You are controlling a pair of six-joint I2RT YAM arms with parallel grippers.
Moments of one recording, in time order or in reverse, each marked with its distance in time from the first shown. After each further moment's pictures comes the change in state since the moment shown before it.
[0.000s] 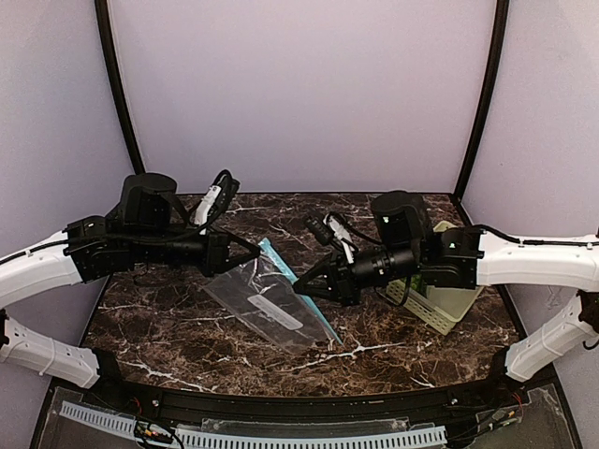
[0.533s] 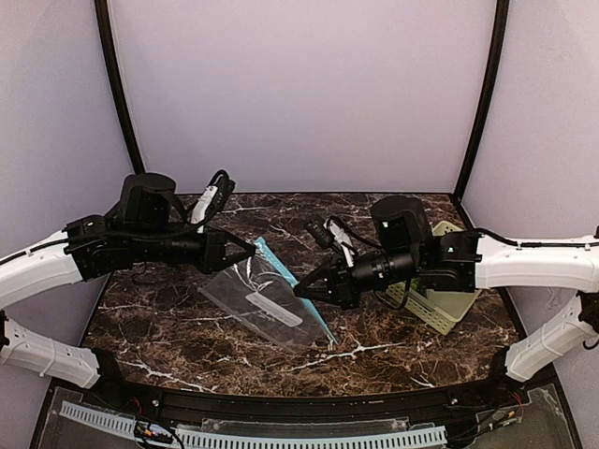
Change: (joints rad) left arm 0.034 -0.002 -0.007 -0.016 -0.003 -0.023; right arm 0.000 0.002 -0.026 0.022 0.002 0.018
